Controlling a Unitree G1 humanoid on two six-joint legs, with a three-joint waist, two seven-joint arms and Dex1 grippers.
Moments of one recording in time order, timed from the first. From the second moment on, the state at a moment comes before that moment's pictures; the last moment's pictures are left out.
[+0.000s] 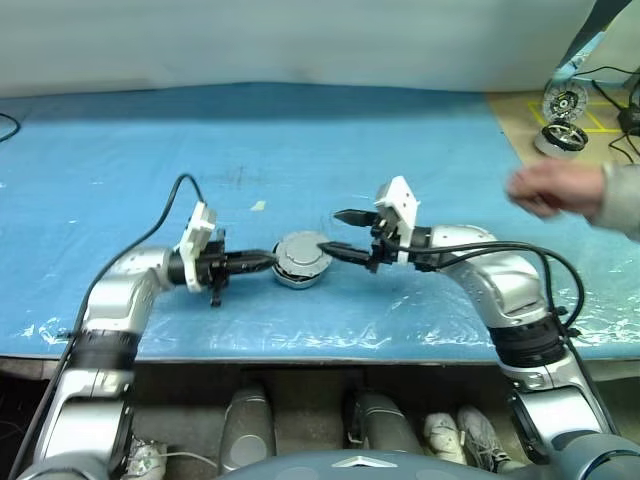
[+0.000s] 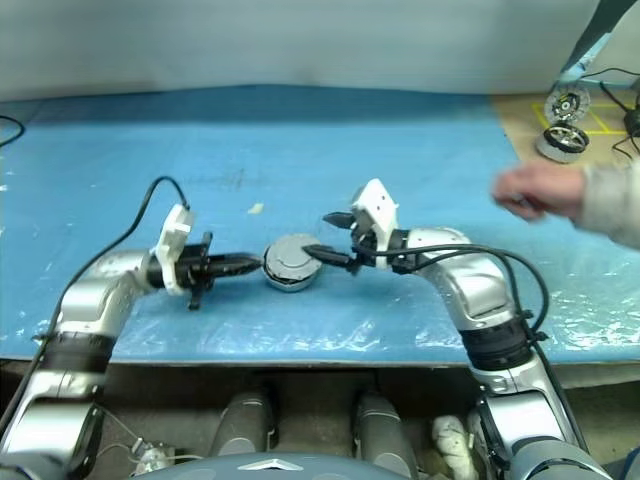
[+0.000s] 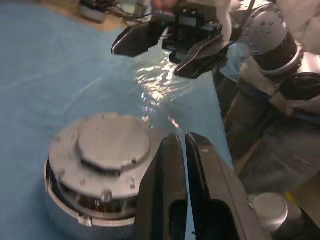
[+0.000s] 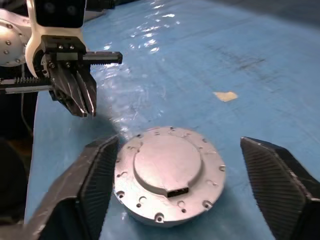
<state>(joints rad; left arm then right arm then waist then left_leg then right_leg) -0.32 0.53 0.08 0.11 -0.51 0.44 -1.39 -0.52 -0.45 0.21 -0.15 0.38 0.63 0.88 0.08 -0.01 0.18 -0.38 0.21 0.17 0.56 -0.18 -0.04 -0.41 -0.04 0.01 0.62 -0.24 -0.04</state>
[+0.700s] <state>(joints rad) -0.06 0.59 0.18 -0.17 -0.60 0.45 -1.15 -0.54 -0.49 0.25 0.01 0.30 0.52 1.02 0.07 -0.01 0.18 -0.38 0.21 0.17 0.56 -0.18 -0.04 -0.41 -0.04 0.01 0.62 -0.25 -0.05</state>
